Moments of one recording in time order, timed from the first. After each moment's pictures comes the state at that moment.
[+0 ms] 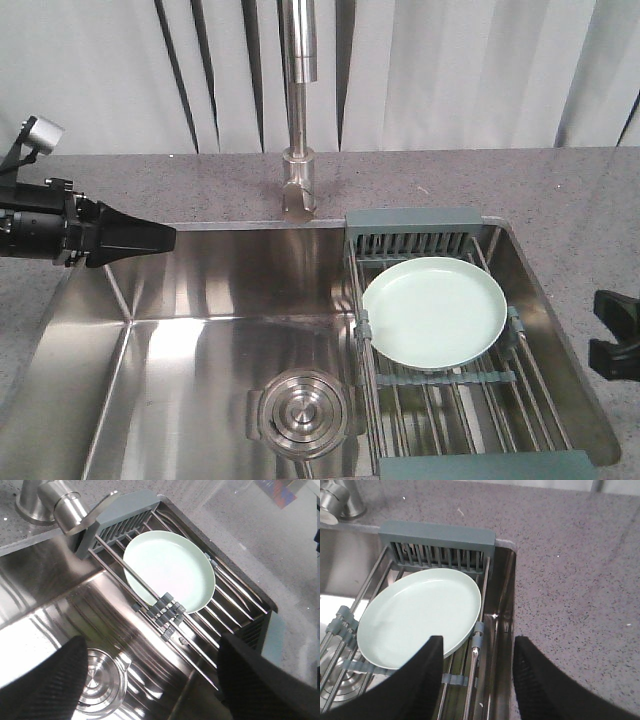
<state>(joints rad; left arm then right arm) 0.15 1.64 -1.09 -1.29 1.19 1.28 0.03 0.74 -0.53 0.23 0.38 -0.27</state>
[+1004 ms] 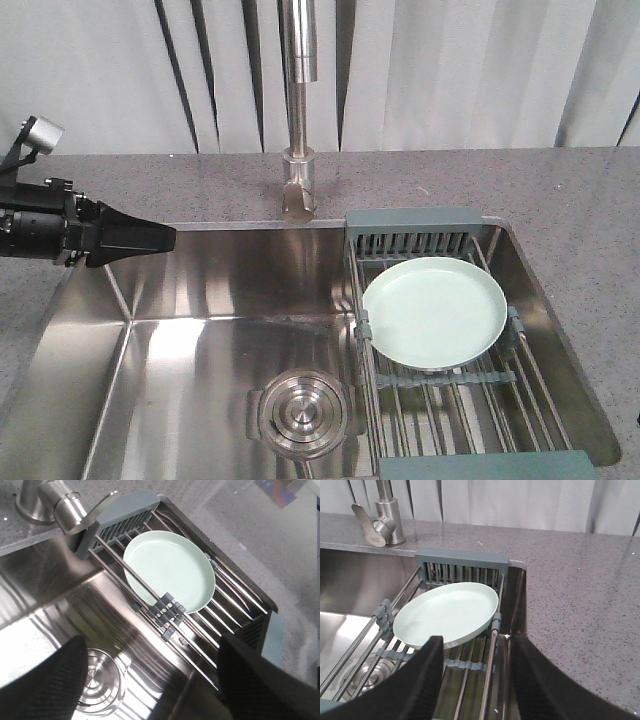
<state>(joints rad) 0.15 1.64 -1.09 -1.29 1.19 1.28 0.03 0.13 -0.28 0.27 0.51 -0.27</state>
